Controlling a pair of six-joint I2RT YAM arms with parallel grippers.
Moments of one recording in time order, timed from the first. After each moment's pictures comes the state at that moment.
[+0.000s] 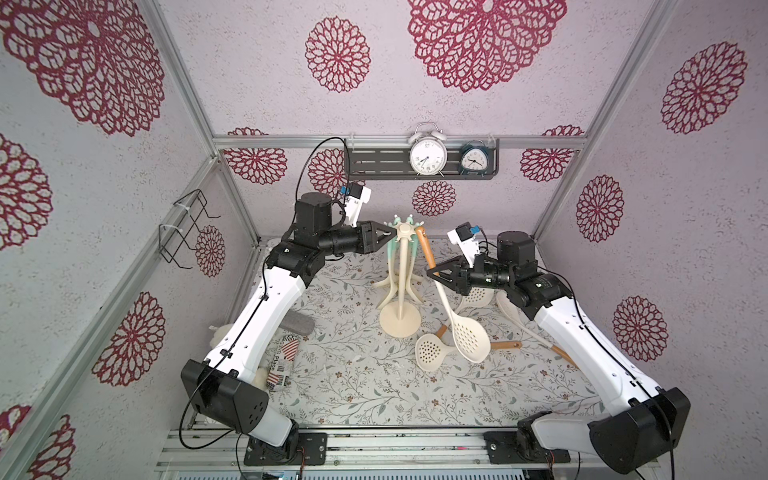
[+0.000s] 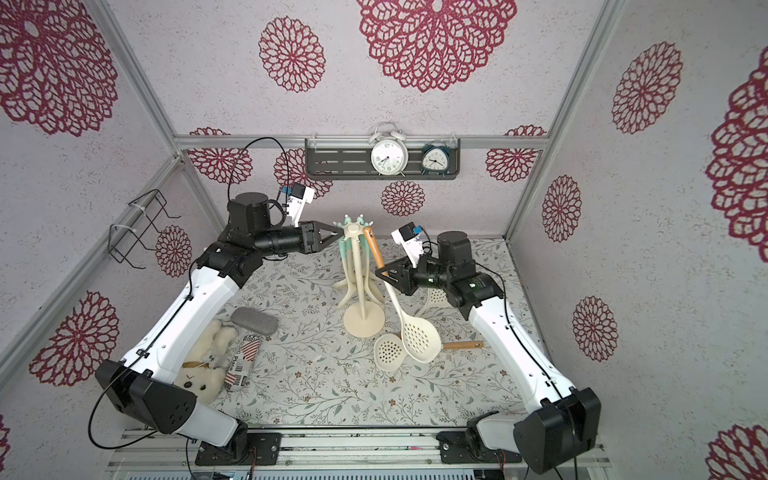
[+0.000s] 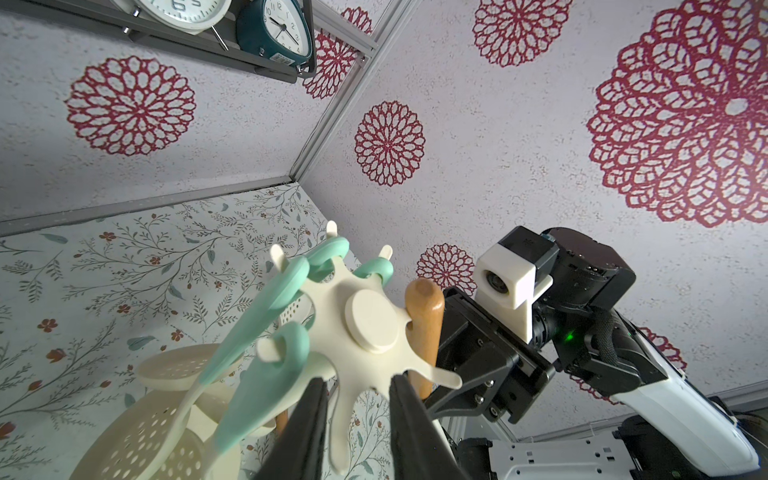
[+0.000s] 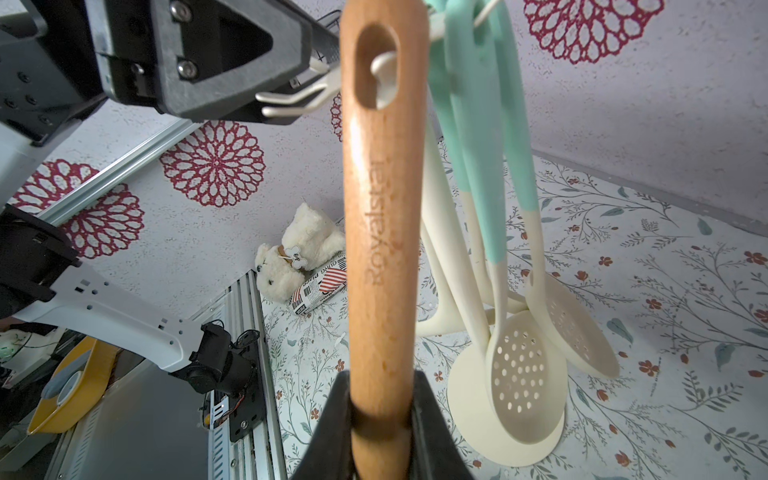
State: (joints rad) left arm -0.36 1.55 1.68 -0.42 0.72 -0.44; right arm 0.40 1.31 1.28 -0.38 -0.79 0.12
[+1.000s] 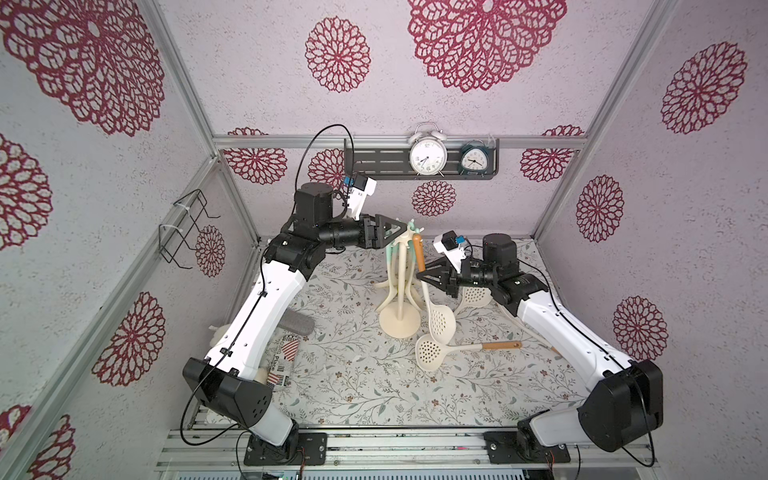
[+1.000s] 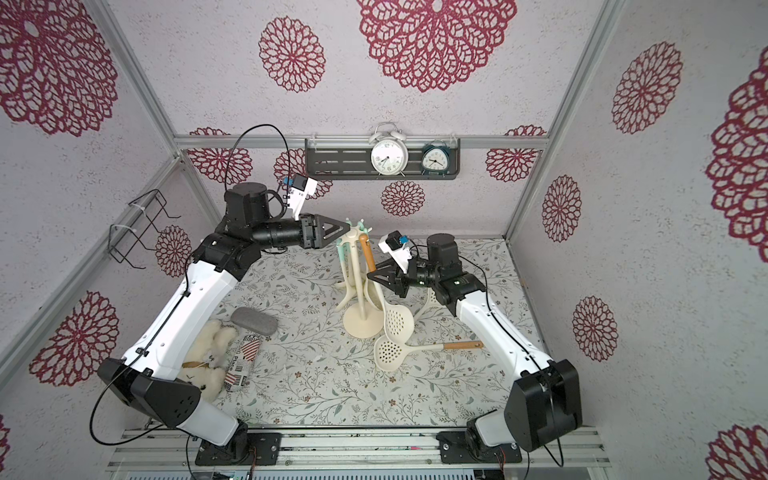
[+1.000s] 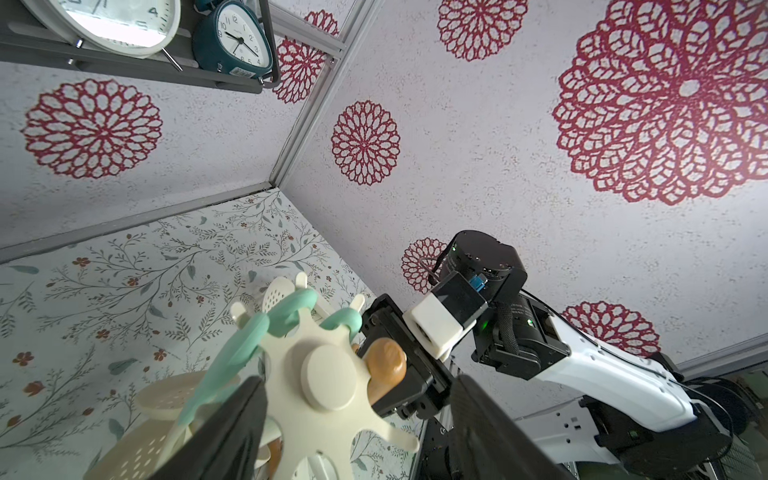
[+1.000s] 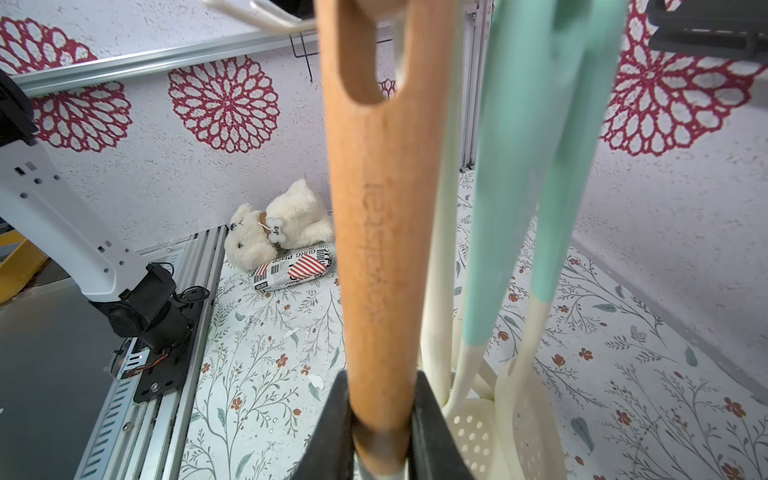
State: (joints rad) left arm -0.37 1.59 1.82 -0.51 0.75 -0.39; right arm 0.41 1.41 1.22 -0.19 -0.88 -0.19
